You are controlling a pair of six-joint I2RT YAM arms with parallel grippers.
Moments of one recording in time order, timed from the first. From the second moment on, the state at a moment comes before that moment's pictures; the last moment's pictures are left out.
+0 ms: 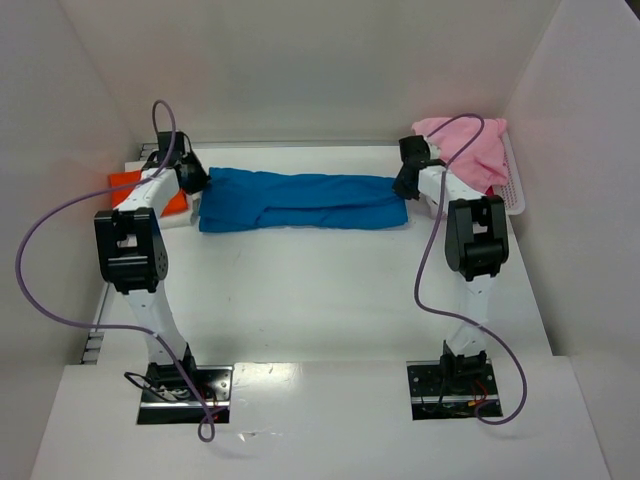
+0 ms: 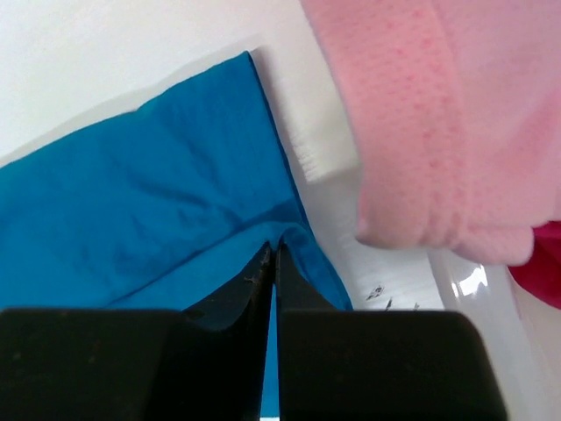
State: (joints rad) left arm 0.12 2.00 1.58 -0.38 0.09 -0.48; right arm 0.14 2.11 1.62 -0.44 0.23 0.59
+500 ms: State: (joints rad) left arm 0.14 2.00 1.65 -0.40 0.11 -0.40; right arm 0.16 2.00 1.61 -0.36 0.10 0.53
